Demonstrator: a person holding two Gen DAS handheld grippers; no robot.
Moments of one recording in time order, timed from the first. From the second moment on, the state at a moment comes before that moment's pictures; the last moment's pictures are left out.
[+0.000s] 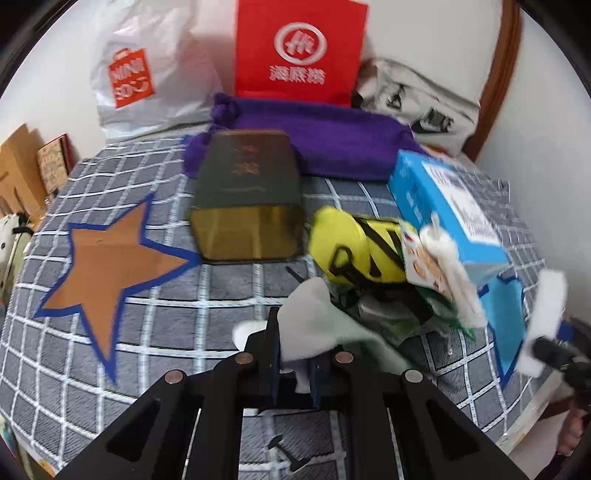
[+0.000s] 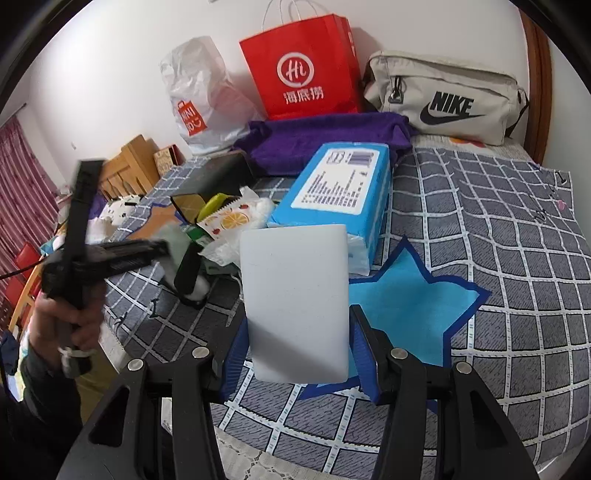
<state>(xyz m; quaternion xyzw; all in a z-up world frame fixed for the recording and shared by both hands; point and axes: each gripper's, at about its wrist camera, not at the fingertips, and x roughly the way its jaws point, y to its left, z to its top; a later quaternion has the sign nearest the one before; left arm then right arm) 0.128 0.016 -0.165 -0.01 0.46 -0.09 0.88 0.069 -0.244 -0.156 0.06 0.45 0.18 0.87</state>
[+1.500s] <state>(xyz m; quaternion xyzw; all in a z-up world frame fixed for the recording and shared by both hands) 0.241 0.059 -0.052 -0.07 0.40 -0.05 0.91 0.236 -0.224 -0.060 0.04 0.42 0.18 0.89</state>
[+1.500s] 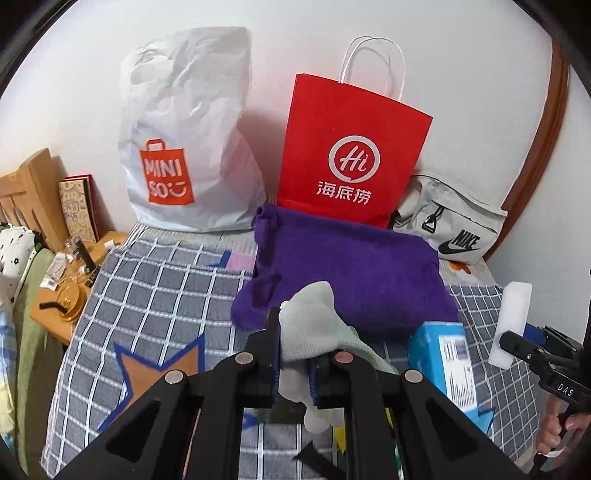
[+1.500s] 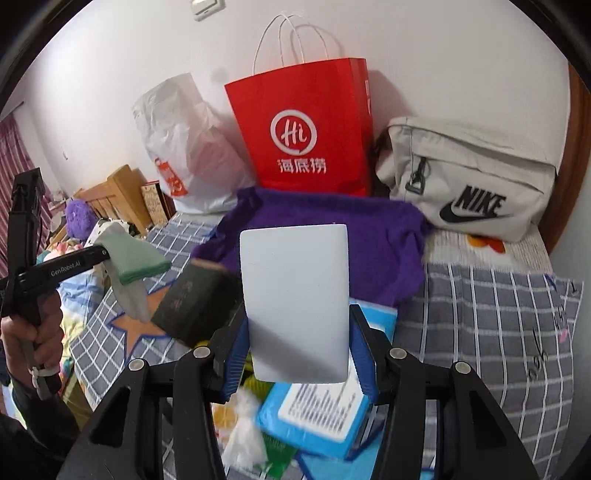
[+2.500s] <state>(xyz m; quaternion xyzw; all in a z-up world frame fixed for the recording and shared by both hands) 0.426 0.007 -0.114 -0.01 0.47 -0.06 0.88 0.420 -0.225 -0.139 0.03 0.50 0.16 0.85</state>
